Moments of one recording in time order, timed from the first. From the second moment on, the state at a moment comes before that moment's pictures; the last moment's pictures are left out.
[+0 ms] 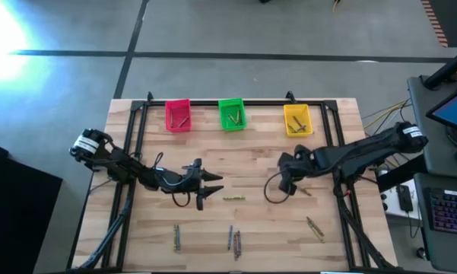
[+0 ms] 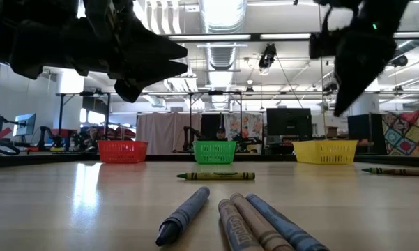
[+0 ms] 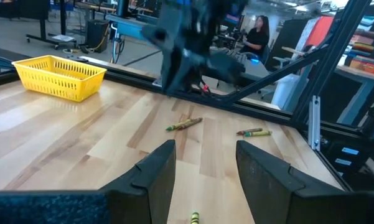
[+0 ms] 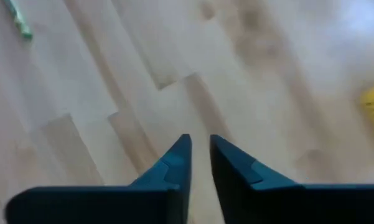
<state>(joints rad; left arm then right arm) -0.32 1.62 0.43 1.14 -0.41 -0.28 0.18 1.27 0.85 -0.81 0.26 0.59</state>
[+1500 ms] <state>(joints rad) -0.32 1.62 0.43 1.07 -0.41 -0.35 0.23 1.17 0.65 -0.67 0.28 0.77</state>
